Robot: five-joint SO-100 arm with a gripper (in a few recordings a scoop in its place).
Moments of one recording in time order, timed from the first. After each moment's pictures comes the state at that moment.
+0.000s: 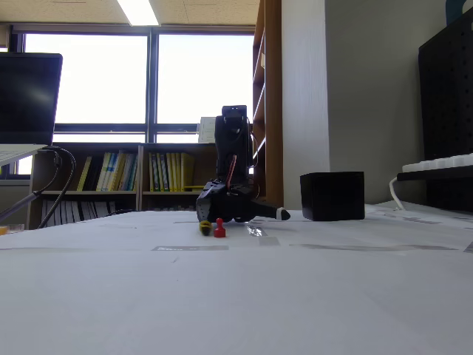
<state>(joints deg) 9.9 133.9 67.2 -49.1 -89.3</state>
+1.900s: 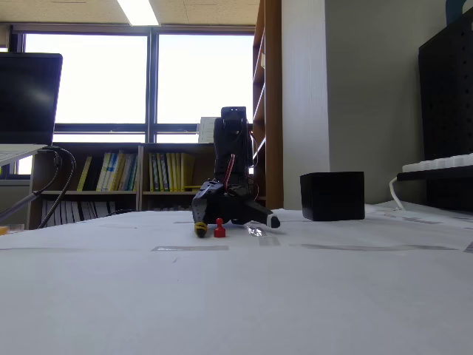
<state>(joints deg) 11.2 137.3 72.9 -47.3 -91.8</state>
